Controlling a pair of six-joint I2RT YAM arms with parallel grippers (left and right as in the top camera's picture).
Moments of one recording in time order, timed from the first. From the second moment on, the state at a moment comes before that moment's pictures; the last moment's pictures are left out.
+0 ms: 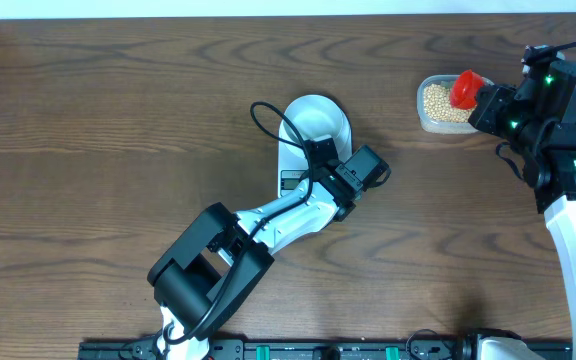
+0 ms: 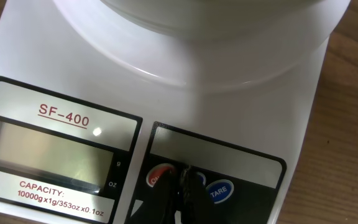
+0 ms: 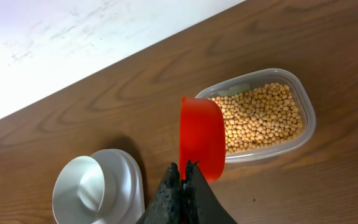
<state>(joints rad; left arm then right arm) -0.82 1.96 1.21 -0.46 -0.37 -1.04 -0.06 1.31 1.18 -0.51 -0.20 0.37</state>
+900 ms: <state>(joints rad) -0.82 1.95 1.21 -0.48 -0.39 -1.06 -0.06 1.31 1.18 -0.51 -0.18 0.37</state>
